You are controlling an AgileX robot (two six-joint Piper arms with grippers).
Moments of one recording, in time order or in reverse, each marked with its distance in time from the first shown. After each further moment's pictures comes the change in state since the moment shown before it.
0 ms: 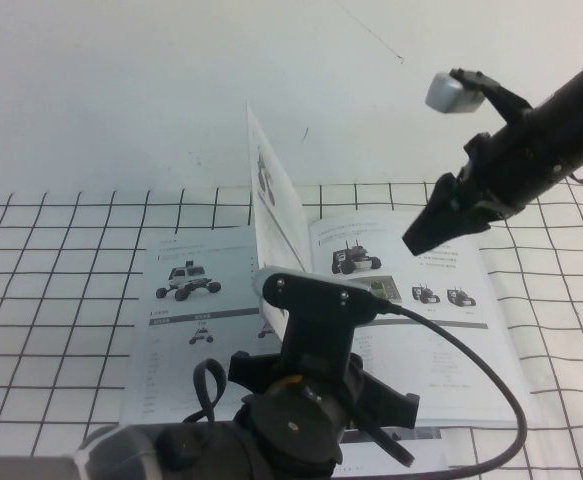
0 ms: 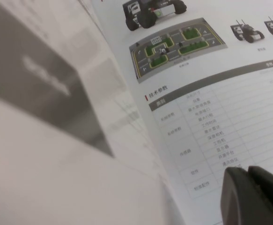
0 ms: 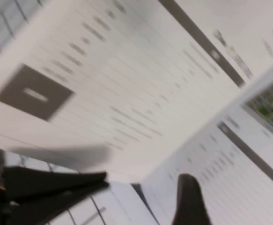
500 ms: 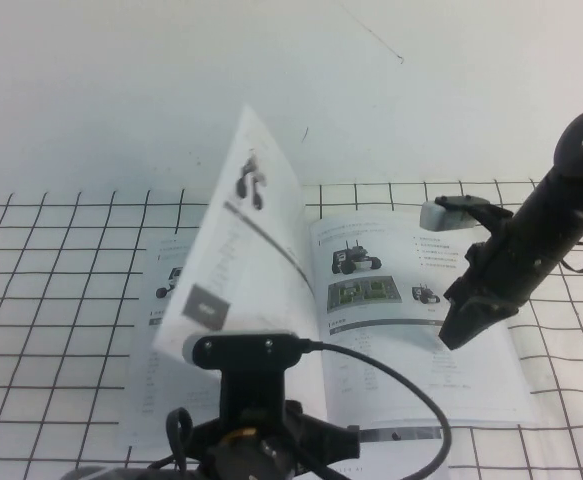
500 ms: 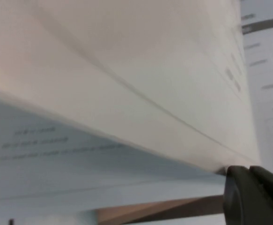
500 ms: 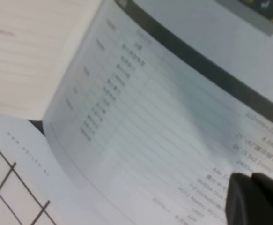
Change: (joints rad) right arm 0.000 0.174 0.124 -0.187 -0.069 0.091; left arm 0.000 0.000 0.153 -0.001 -0.016 -0.303
